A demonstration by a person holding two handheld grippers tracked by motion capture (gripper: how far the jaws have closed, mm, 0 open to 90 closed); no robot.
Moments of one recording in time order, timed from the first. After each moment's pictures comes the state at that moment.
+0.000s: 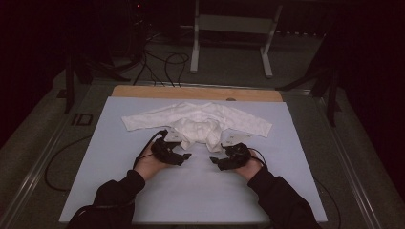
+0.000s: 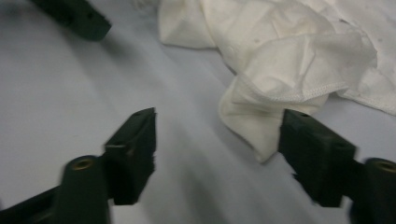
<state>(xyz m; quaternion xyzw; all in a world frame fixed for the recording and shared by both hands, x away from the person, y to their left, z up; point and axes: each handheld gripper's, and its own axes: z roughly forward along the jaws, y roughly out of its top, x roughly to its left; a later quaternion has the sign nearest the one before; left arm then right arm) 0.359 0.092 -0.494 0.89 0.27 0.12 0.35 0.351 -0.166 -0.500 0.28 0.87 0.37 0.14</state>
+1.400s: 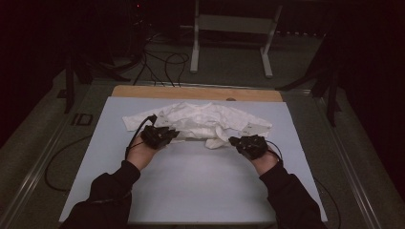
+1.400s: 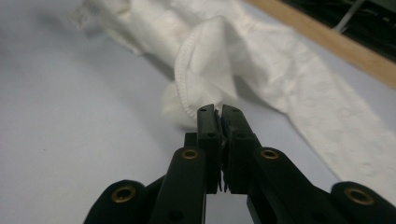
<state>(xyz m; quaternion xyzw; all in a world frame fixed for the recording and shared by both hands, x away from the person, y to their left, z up) 0.367 0.131 -0.433 0.85 0.31 0.17 0.38 0.347 -0.212 -0.446 0.32 0.84 0.39 0.20</state>
